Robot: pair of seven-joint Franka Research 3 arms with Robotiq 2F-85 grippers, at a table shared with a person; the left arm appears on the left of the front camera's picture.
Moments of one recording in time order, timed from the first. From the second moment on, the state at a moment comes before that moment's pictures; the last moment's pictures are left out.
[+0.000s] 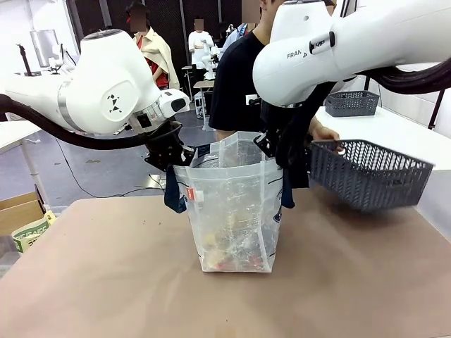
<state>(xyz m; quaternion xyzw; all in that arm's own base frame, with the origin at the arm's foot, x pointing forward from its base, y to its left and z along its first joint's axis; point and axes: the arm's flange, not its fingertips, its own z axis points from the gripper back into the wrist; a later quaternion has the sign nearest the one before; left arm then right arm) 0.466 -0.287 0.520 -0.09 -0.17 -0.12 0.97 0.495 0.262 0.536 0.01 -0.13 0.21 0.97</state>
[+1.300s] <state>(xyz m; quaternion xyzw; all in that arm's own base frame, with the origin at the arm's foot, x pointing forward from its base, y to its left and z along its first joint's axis) 0.479 -0.341 0.519 -0.13 -0.15 -0.13 0.97 0.509 0.308 0.531 0.06 -0.13 0.12 0.98</state>
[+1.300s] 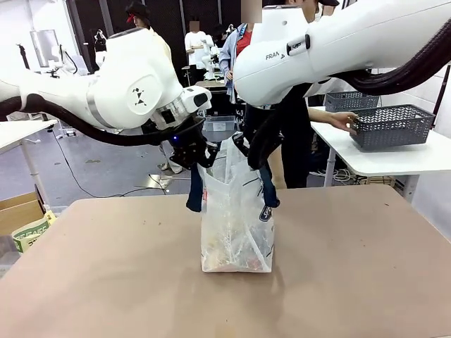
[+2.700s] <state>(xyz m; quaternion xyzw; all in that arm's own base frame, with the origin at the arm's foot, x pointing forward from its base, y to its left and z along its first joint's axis) 0.476 -0.365 0.517 -0.15 -0.18 -0.20 0.95 0.521 0.320 0.527 0.07 -0.13 0.13 0.98</state>
